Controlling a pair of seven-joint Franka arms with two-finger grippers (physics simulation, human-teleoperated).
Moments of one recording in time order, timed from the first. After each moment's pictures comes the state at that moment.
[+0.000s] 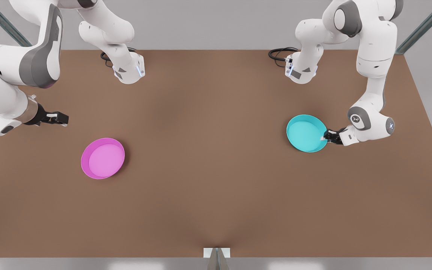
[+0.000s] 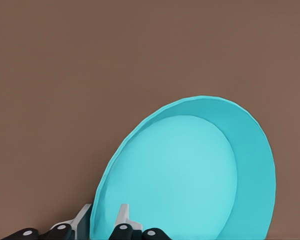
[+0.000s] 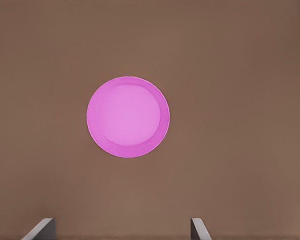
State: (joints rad) left arm -0.05 0.37 0.30 -2.29 -0.58 2.25 1.03; right arm 0.00 0.14 -0.03 -1.44 -0.10 1.40 -0.06
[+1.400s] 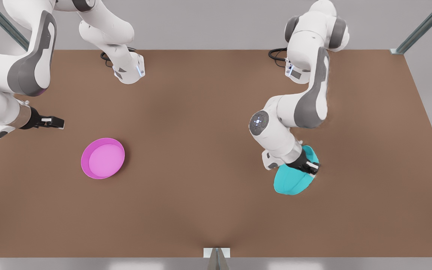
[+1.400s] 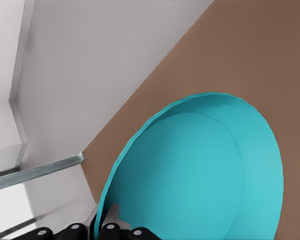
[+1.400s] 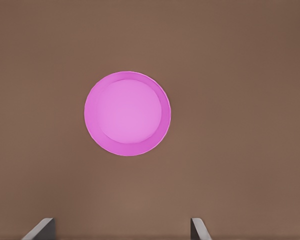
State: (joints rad) left arm -0.81 0.70 0.45 -1.06 0.56 1.65 0.07; right arm -0.07 0.17 -0.03 -1.44 -0.06 1.40 -0.07
